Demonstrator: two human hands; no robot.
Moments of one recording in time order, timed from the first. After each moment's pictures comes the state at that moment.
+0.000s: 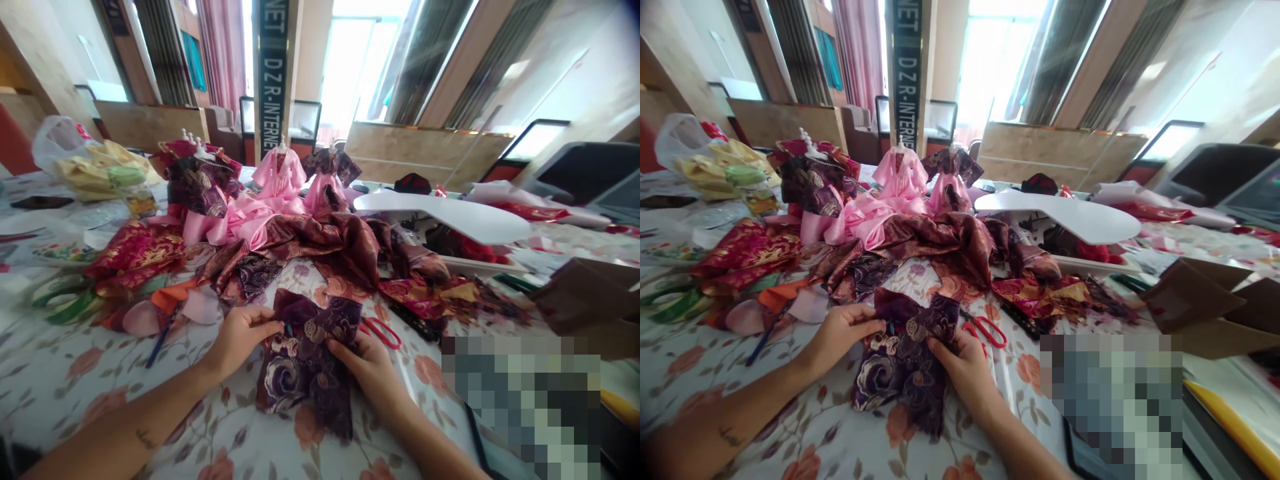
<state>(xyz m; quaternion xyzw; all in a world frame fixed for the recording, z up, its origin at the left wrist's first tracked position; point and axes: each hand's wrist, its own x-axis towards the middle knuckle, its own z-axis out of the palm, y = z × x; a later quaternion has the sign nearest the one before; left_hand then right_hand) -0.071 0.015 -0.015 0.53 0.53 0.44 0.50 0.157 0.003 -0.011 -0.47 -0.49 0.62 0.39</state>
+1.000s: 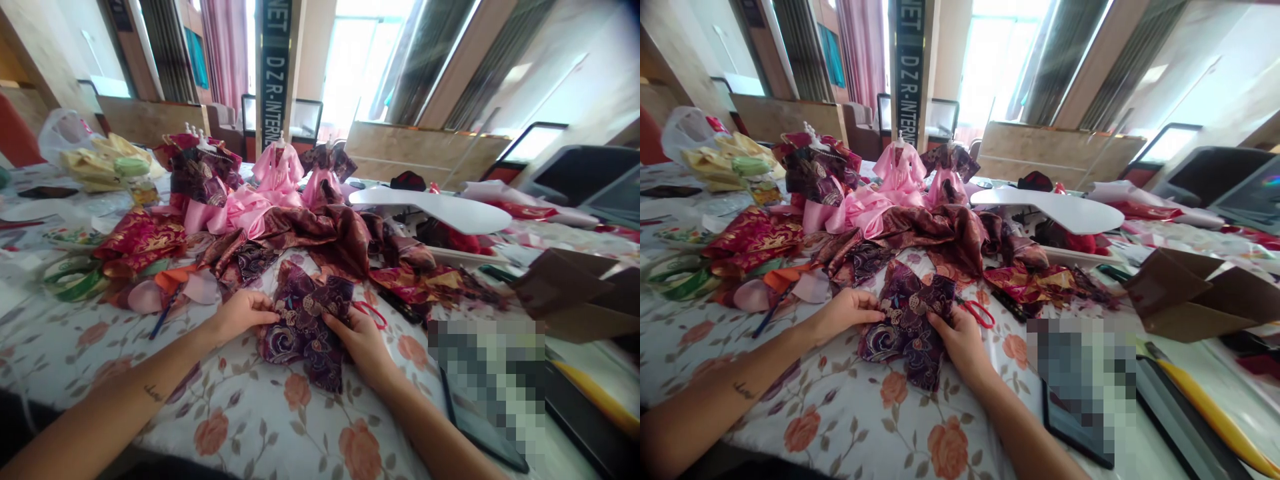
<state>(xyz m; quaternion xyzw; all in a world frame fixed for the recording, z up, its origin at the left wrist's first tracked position) -0.073 0.015 -0.015 0.52 0.48 0.35 0.61 0.167 0.008 -0.018 -0.48 -0.54 0.57 0.40</state>
